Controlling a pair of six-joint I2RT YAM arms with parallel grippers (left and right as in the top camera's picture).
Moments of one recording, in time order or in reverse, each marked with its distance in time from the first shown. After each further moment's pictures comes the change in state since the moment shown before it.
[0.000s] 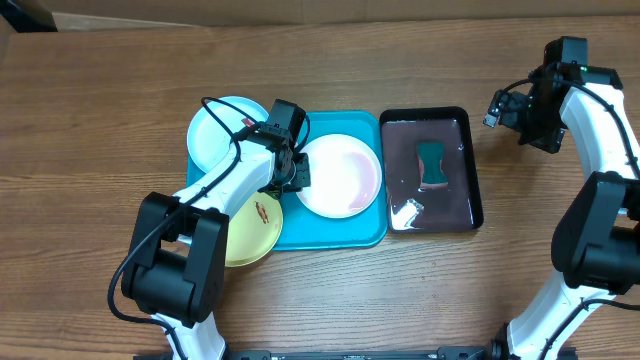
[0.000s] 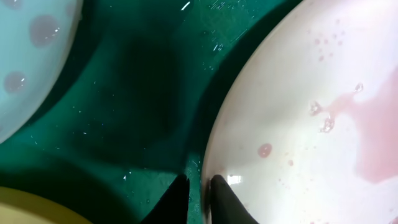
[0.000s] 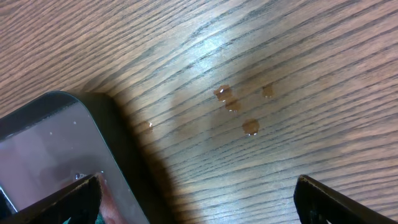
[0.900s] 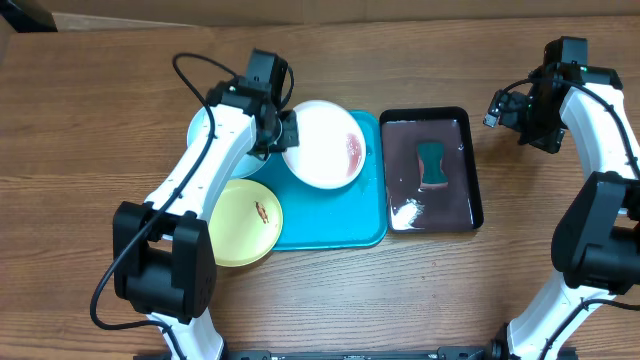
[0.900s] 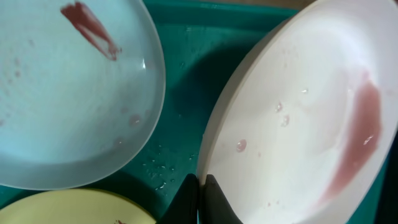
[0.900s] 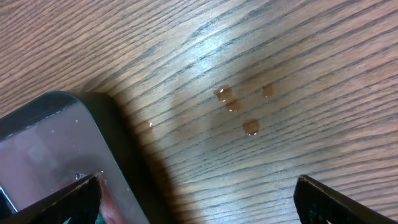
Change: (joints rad) left arm 0.072 0.000 0.344 -0.250 -0.007 0.070; right arm 0.000 0.000 0.000 0.000 0.000 0.000
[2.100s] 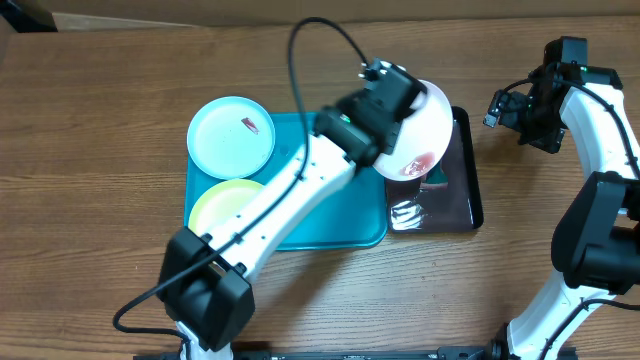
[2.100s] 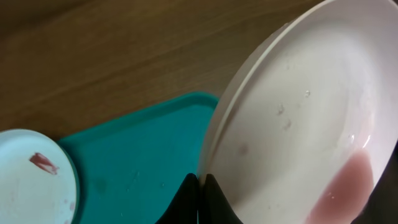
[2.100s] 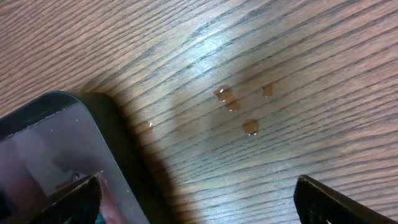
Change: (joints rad) left arm -0.472 0.000 0.180 0.131 -0.407 0.074; right arm 0.000 0.000 0.000 0.000 0.000 0.000
